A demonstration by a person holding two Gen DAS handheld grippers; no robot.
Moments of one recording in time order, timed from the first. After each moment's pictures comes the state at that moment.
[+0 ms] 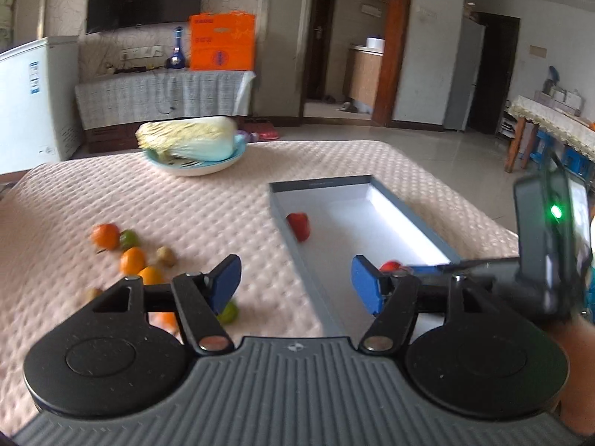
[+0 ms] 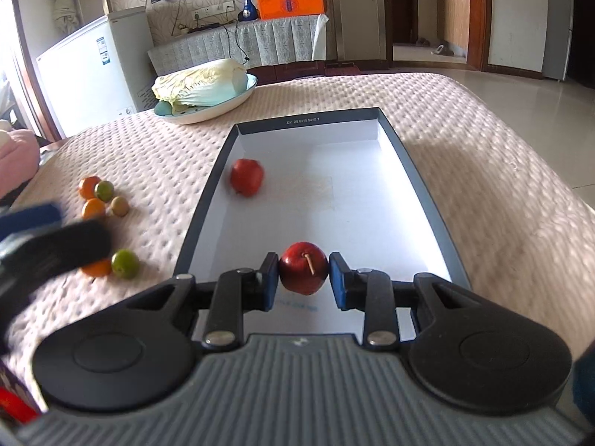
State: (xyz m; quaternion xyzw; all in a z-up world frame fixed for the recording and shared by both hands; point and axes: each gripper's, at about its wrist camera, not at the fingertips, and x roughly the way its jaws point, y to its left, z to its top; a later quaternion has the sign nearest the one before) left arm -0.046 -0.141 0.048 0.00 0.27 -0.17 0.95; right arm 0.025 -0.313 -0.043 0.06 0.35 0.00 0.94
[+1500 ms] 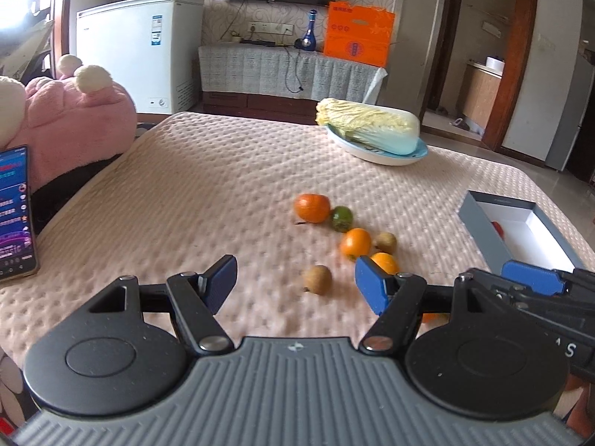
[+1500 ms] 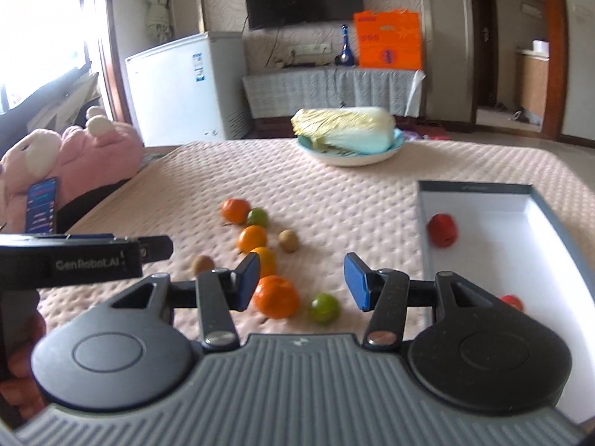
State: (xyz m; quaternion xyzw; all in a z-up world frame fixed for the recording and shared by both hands) left arm -0.015 0.020 0.021 -0.06 0.30 0.01 0.95; right arm 0.010 -0.180 -0.021 0.02 0.26 0.13 0.96
